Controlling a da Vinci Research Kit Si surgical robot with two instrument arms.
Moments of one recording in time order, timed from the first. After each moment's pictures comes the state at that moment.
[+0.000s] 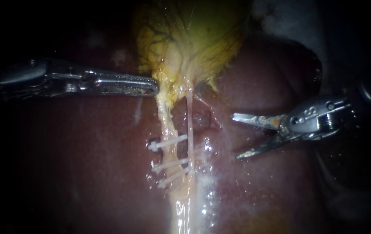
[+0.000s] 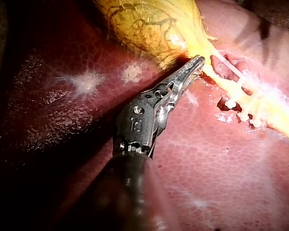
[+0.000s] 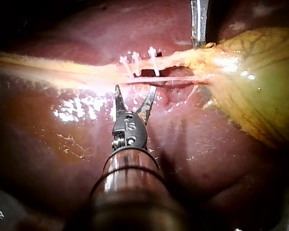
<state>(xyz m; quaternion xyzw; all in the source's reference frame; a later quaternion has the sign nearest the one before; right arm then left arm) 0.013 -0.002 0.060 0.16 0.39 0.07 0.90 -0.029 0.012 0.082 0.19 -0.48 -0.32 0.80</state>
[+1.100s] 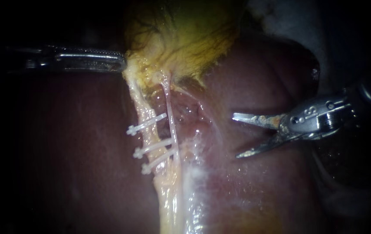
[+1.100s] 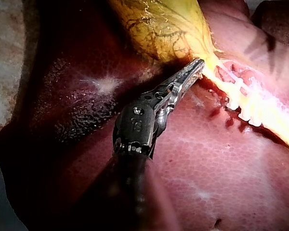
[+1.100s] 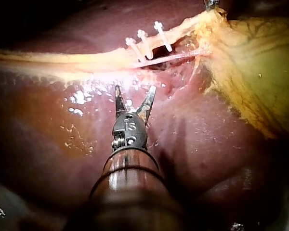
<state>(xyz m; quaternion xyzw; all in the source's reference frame) 0.013 -0.001 0.060 0.16 0.39 0.07 0.90 -0.023 0.017 0.073 0.15 -0.51 -0.34 0.78</state>
